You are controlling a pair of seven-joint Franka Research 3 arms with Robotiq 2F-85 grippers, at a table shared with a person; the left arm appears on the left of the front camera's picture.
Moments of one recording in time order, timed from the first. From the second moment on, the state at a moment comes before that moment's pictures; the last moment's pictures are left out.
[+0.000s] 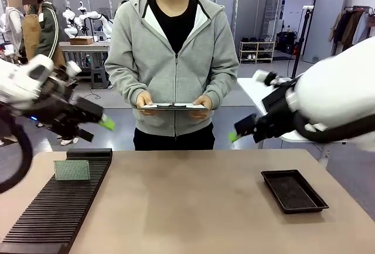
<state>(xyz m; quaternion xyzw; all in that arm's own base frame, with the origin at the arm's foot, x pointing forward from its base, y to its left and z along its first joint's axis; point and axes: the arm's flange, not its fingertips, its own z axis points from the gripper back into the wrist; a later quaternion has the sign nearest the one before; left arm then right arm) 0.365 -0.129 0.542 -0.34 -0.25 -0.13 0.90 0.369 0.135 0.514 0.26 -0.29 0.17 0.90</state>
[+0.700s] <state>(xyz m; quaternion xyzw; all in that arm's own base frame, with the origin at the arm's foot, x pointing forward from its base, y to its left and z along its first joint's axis) 0.327 0.022 0.549 -0.54 -0.29 -0.03 0.79 0.337 -0.026 0.523 0.62 -0.16 -0.01 0.77</state>
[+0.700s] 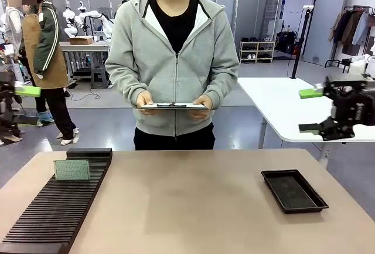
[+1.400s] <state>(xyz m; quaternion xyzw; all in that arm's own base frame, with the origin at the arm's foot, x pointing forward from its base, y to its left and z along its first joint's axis) 0.311 0.094 0.512 -0.56 -0.29 -0.02 0.77 0.315 -0.095 0.476 0.60 -0.11 -0.08 0.79</state>
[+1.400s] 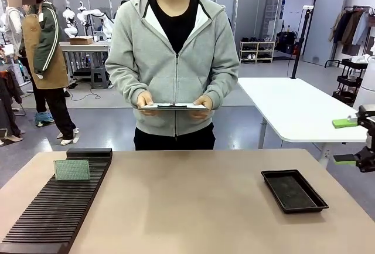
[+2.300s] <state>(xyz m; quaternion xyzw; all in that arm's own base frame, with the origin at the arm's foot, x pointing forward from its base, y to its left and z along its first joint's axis) 0.312 0.116 0.491 -0.55 -0.29 0.01 0.78 0.305 -0.118 0.472 0.63 -0.12 -0.11 0.76</state>
